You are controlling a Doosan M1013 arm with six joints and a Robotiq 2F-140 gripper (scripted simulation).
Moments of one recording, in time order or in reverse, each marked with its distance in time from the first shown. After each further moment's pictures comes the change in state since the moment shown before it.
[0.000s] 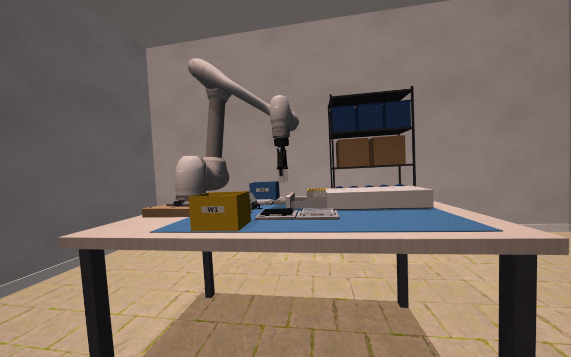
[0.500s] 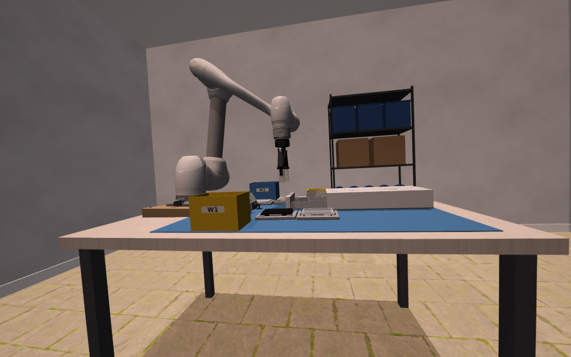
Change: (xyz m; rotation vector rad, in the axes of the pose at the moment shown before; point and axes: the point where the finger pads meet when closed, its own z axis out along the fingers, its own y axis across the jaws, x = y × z) arm 0.005 0.004 0.006 0.000 0.000 0.004
